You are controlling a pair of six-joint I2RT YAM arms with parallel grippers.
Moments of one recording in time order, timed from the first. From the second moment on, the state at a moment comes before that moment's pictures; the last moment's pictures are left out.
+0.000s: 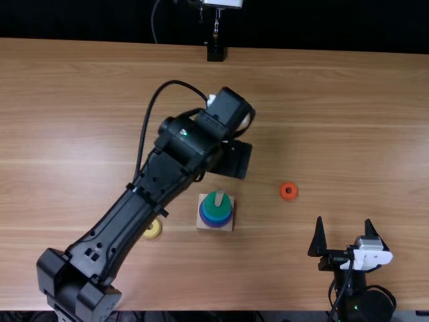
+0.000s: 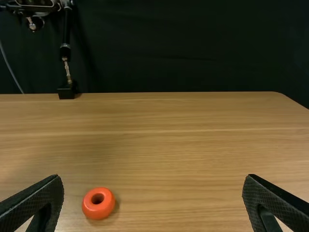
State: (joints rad) left arm -0.62 1.95 2.02 -1.20 -0.02 -0.41; right arm -0.07 0.01 0.04 -0.07 -0.03 -0.05
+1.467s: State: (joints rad) left arm -0.41 1.86 1.29 -0.65 -0.02 -0.13; right arm -0.07 0.01 0.04 -0.07 -0.03 -0.05
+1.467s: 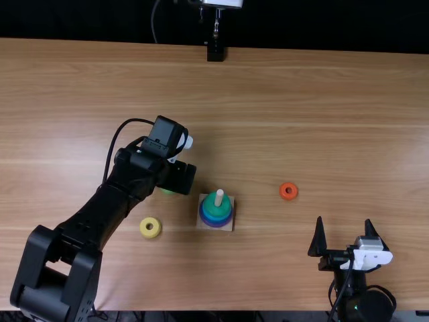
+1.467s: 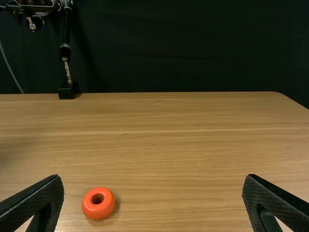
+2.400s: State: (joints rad) left arm -0.41 1.94 1.26 -0.65 -0.02 -0.13; right arm -0.07 0.01 0.04 -0.07 -0.03 -0.05
